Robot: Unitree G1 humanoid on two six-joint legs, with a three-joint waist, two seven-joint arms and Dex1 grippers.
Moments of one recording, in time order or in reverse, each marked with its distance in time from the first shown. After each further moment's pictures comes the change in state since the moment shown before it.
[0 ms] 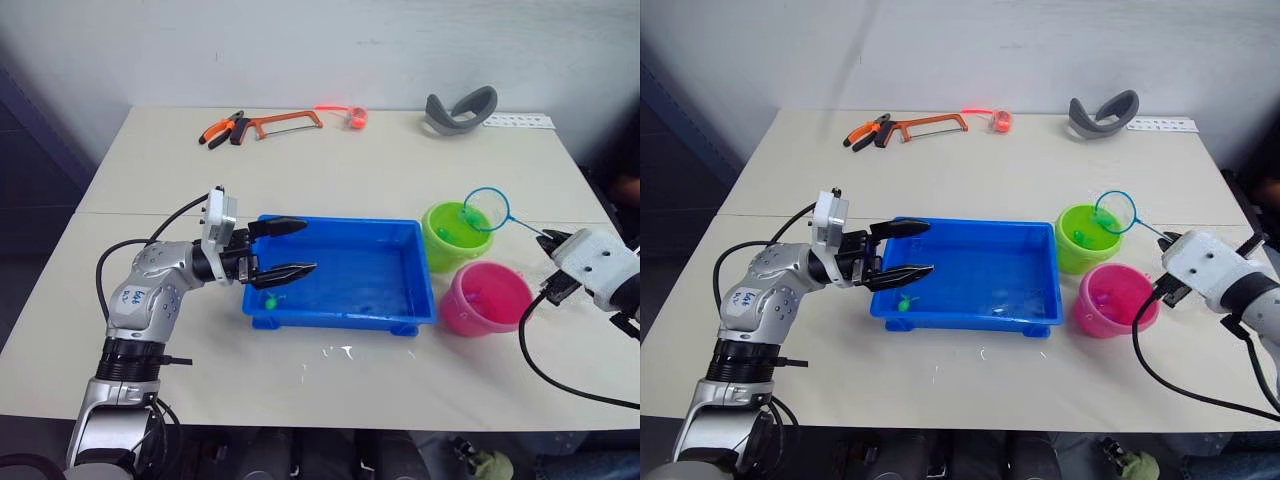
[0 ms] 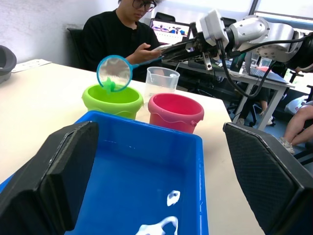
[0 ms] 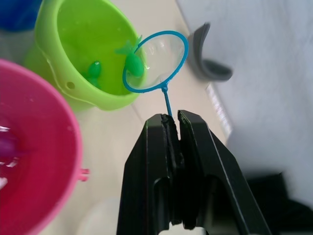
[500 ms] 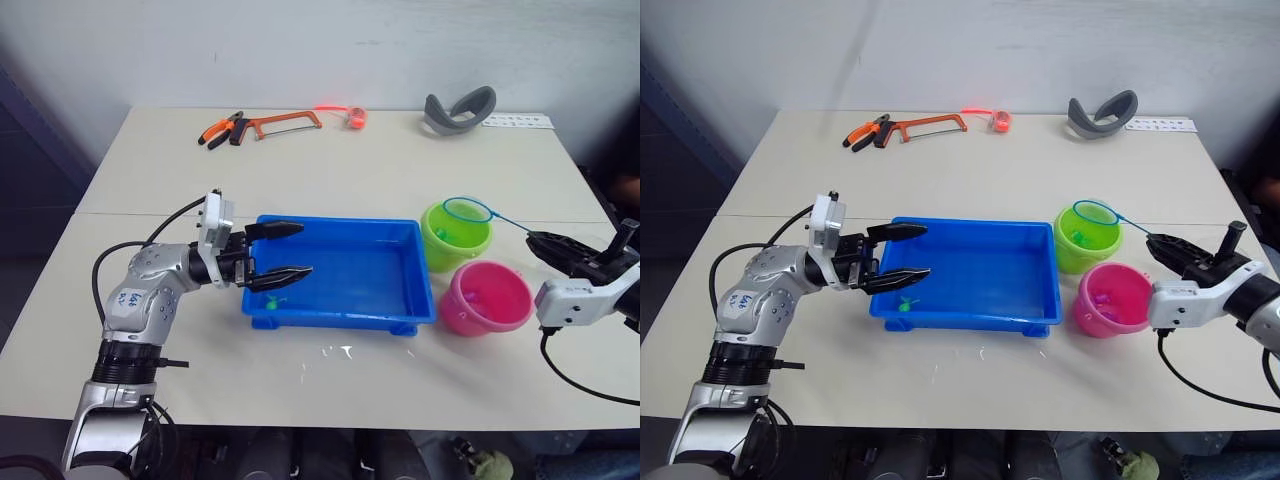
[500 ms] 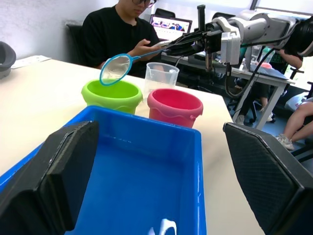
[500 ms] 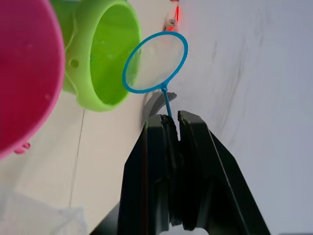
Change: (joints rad) left arm 0.026 0.020 0.003 0.004 0.000 -0.023 -0.013; right arm -0.004 -0.129 -0.012 0.209 -0.425 -0.592 -0.208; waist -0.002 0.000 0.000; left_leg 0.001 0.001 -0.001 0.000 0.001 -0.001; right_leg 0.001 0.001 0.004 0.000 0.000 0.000
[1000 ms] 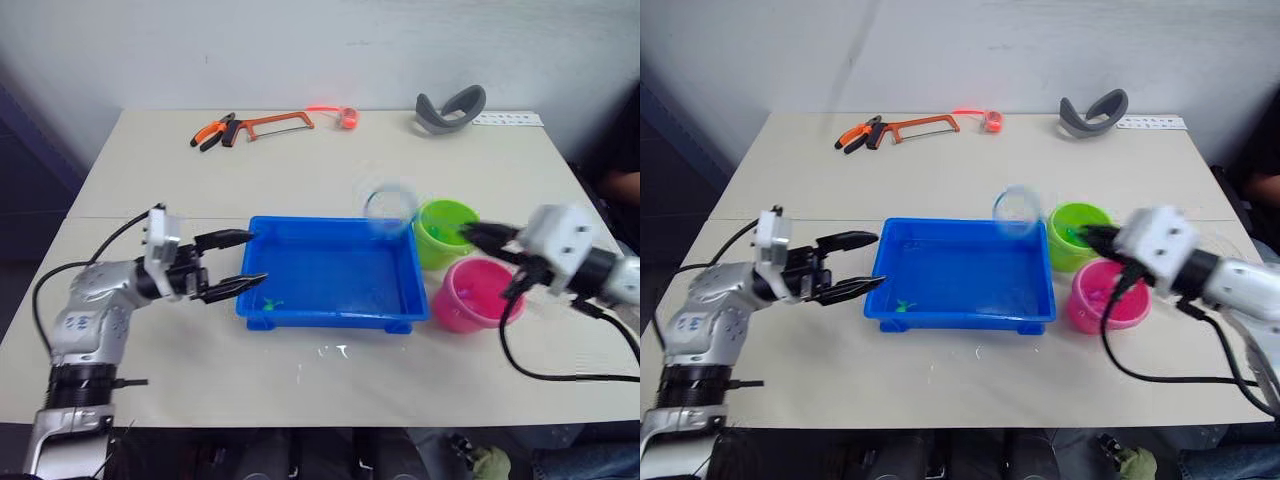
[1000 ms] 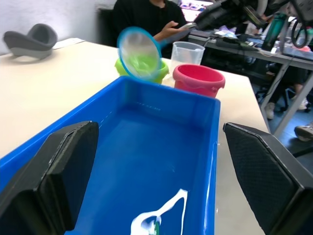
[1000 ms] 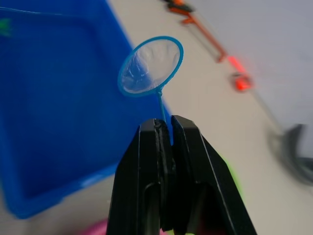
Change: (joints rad) left arm 0.162 0.155 0.175 0.032 -0.017 -0.072 -0.067; right arm -0.336 0.050 0.331 -0.437 1.025 1.028 0.430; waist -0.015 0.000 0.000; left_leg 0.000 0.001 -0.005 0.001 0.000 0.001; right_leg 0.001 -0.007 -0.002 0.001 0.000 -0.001
